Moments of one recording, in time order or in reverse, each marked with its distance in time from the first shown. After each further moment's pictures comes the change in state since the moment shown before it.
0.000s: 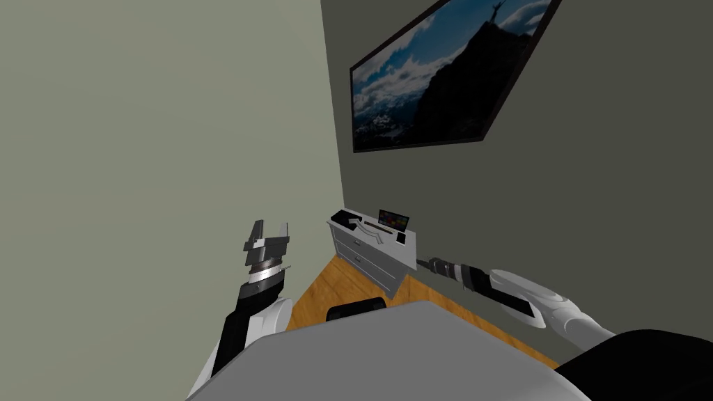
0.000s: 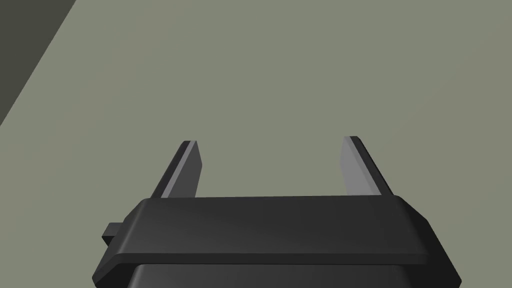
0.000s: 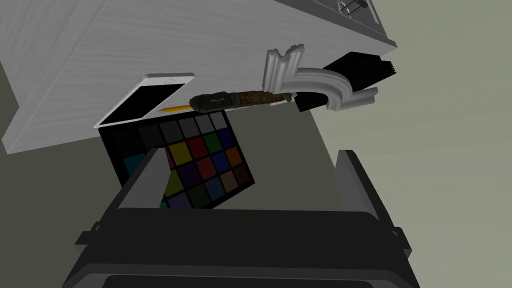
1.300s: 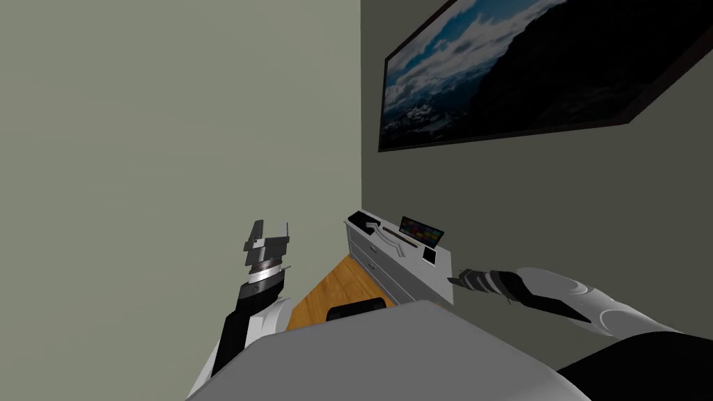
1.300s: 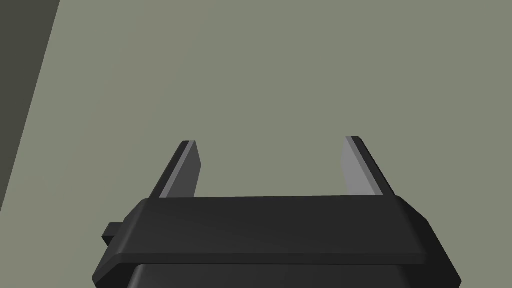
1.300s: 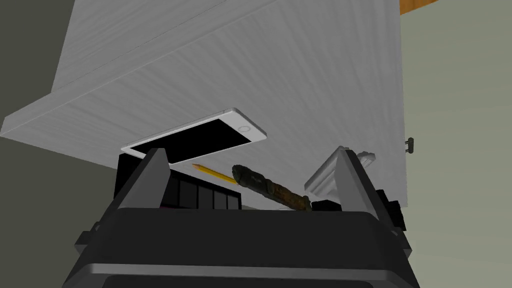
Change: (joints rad) left arm 0.000 0.000 0.000 0.000 0.000 0.000 0.000; right arm -0.067 -0.157 0.068 0.324 0.302 -0.065 -0.031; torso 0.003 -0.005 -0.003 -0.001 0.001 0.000
